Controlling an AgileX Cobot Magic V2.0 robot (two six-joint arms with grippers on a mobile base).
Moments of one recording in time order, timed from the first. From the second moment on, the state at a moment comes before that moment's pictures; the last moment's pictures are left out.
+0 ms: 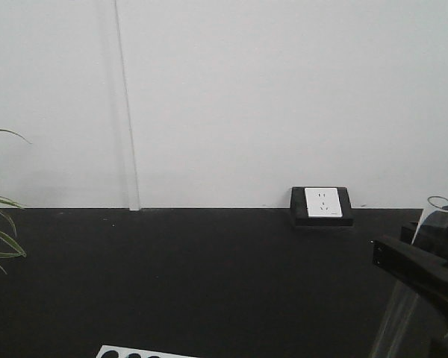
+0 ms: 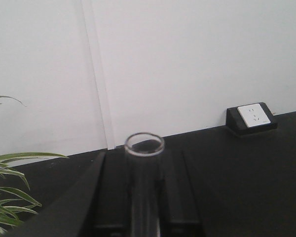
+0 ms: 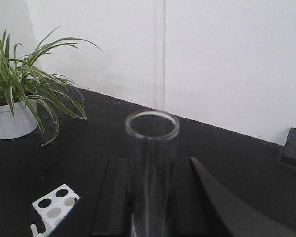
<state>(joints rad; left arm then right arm) -0.27 0.68 -0.75 0.33 0.25 -0.34 0.50 0.76 -0.84 0.23 0.32 -0.21</state>
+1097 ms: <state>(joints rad) -0.27 0.68 -0.75 0.33 0.26 -0.34 0.50 0.76 -0.84 0.23 0.32 -0.21</state>
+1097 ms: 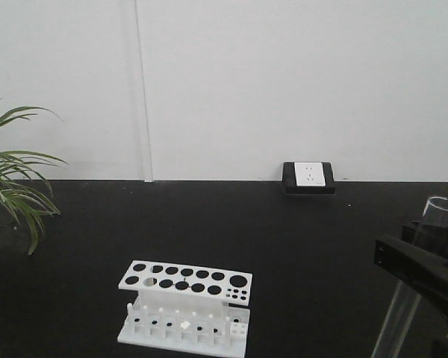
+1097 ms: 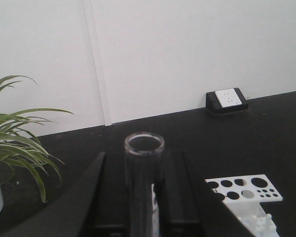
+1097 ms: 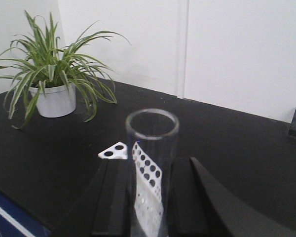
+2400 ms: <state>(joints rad) -0.27 0.68 -0.75 0.33 0.28 -0.34 0.50 0.76 -0.84 0.23 0.32 -0.21</state>
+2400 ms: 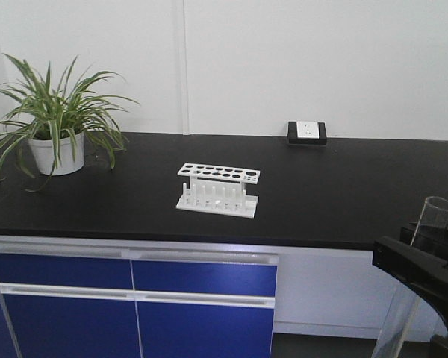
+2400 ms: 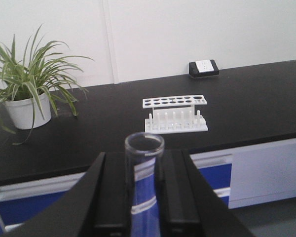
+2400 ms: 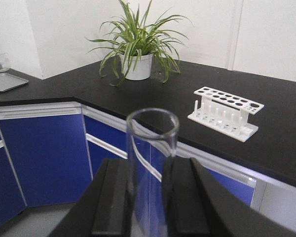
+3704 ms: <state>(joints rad) -0.27 0.68 -0.75 0.33 0.28 -0.34 0.50 0.76 -0.84 0.23 0.33 -0.21</state>
